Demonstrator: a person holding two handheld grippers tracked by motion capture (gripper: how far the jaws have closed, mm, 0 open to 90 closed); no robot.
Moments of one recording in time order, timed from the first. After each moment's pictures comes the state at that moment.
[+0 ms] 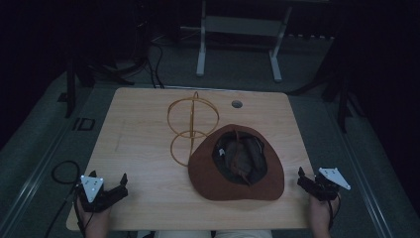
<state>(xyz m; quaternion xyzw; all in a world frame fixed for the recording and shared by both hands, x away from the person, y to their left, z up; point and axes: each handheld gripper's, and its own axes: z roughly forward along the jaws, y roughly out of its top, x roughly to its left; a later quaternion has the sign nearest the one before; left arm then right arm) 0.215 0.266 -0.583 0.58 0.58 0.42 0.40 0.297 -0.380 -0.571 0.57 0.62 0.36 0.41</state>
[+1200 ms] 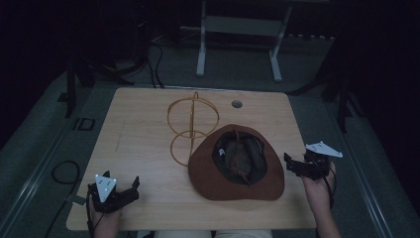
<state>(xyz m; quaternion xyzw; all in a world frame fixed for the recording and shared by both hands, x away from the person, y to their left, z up) 0.217 0.239 -0.581 0.62 0.55 0.38 0.41 0.327 -0.332 -0.492 0.52 0.71 0.36 0.32</state>
